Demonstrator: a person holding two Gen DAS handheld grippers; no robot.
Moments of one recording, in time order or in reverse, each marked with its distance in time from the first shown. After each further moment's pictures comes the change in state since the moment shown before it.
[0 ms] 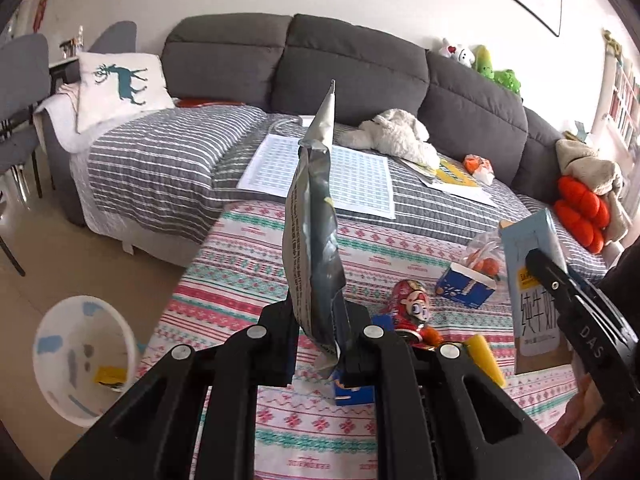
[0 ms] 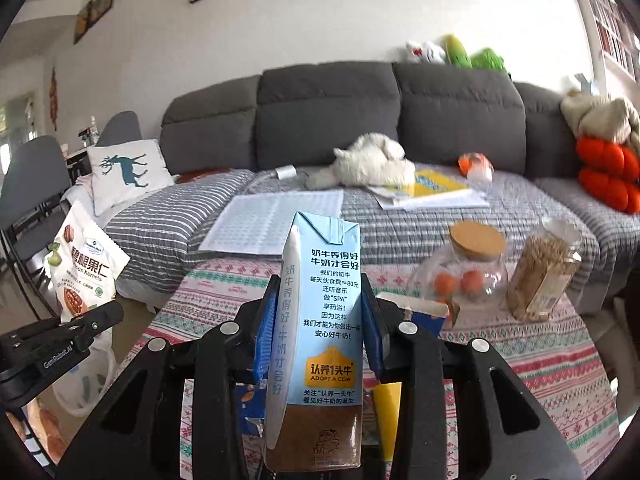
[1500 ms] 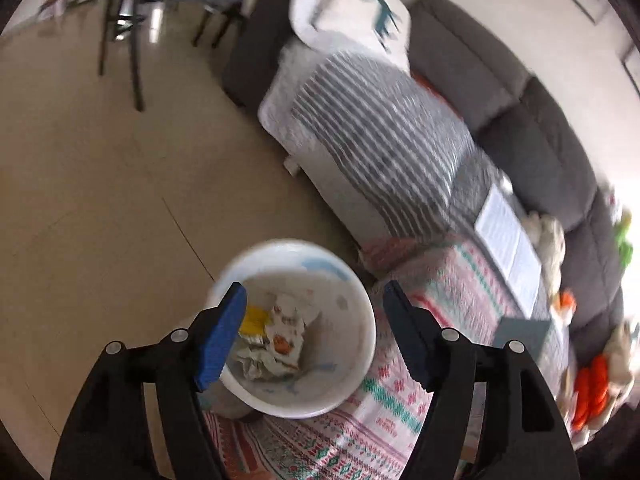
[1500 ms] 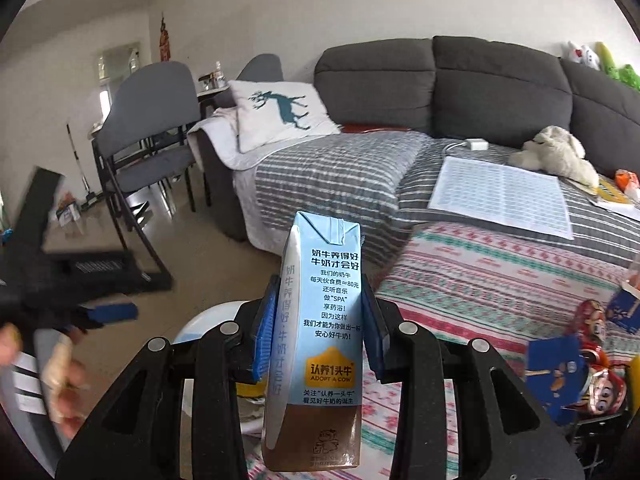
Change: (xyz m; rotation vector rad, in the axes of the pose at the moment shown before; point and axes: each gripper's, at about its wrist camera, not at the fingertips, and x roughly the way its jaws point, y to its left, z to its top) left arm -0.071 0.301 -0.032 -0.676 0.099 0.259; right arm 0.036 0.271 -0.050 -0.164 0.144 0.405
